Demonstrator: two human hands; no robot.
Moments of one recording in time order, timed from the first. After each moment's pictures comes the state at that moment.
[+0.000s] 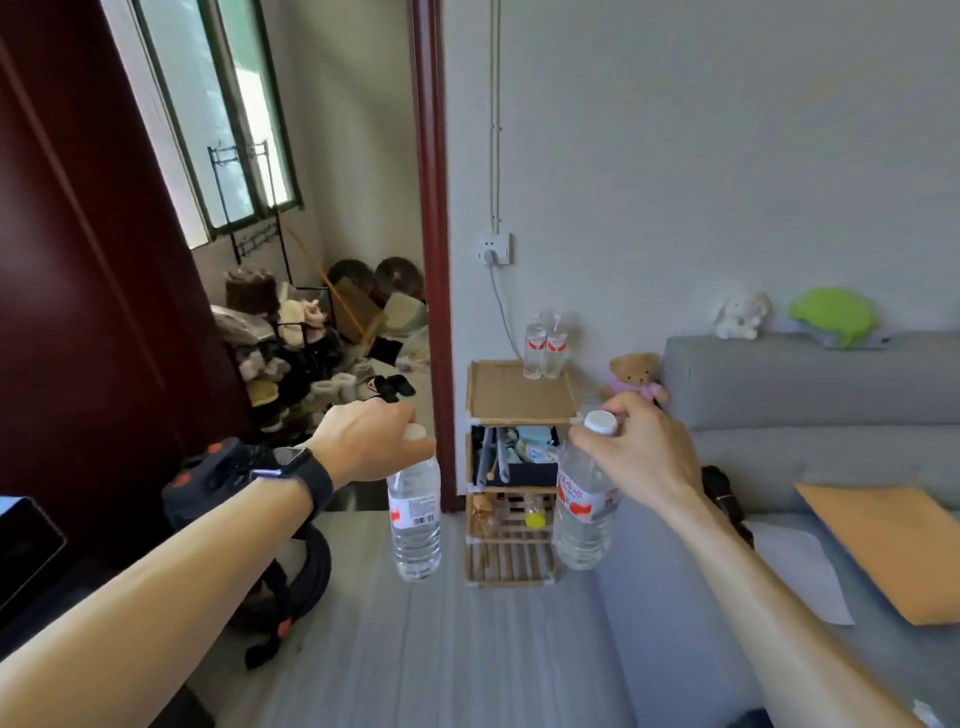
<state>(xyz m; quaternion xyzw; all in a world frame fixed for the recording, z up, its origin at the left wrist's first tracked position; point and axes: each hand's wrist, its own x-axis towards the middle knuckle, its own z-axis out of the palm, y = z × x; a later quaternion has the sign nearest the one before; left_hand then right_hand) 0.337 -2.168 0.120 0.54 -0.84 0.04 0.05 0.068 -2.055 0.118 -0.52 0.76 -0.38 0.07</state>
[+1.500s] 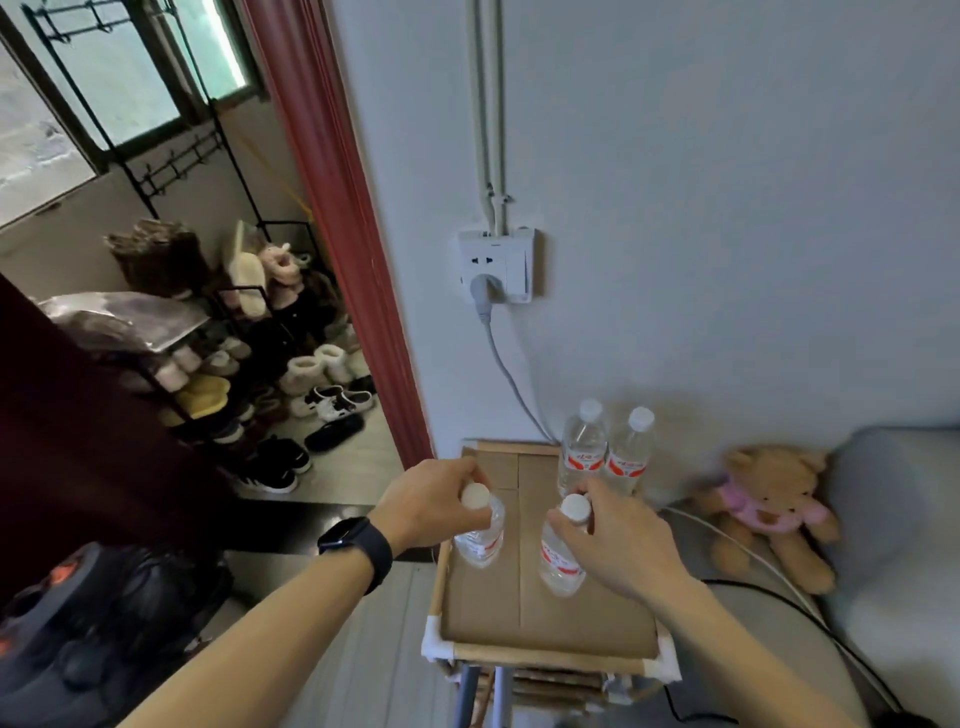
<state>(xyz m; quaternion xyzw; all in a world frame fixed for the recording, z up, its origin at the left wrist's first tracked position) 0.079 -2.776 -0.027 0.54 -0.80 -0.26 0.02 -0.144 -2.690 -0.043 -0.64 0.73 -0.14 0.20</state>
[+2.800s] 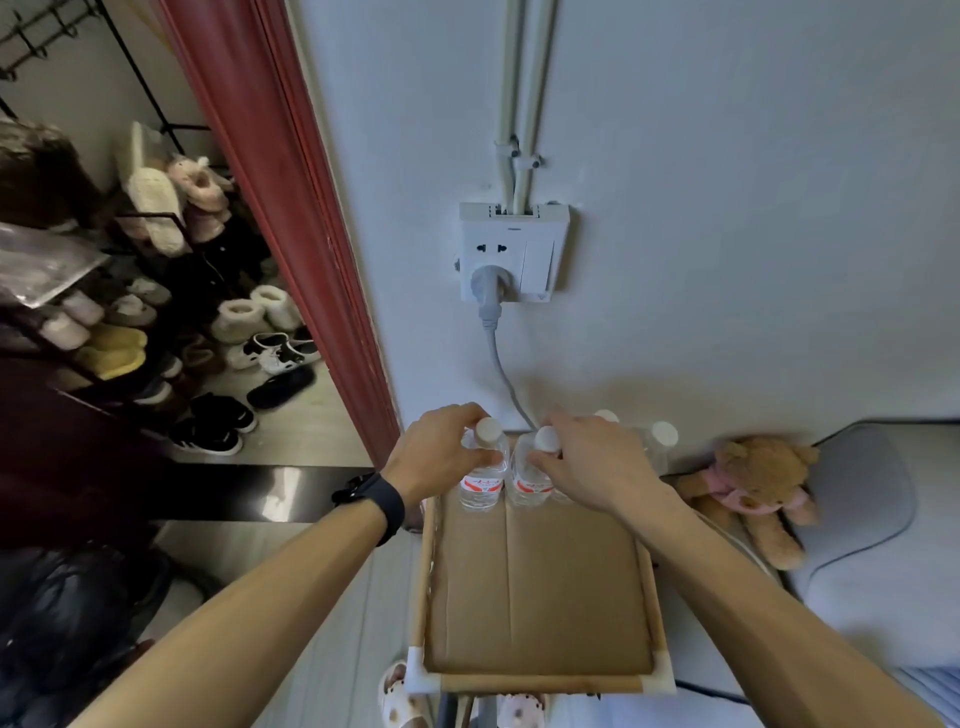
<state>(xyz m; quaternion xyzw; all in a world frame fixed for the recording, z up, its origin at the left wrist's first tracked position) 0.055 -2.899 -0.077 0.52 -0.78 -0.34 0.10 -0.144 -2.836 -0.047 -0.70 0.71 -0.01 0.12</state>
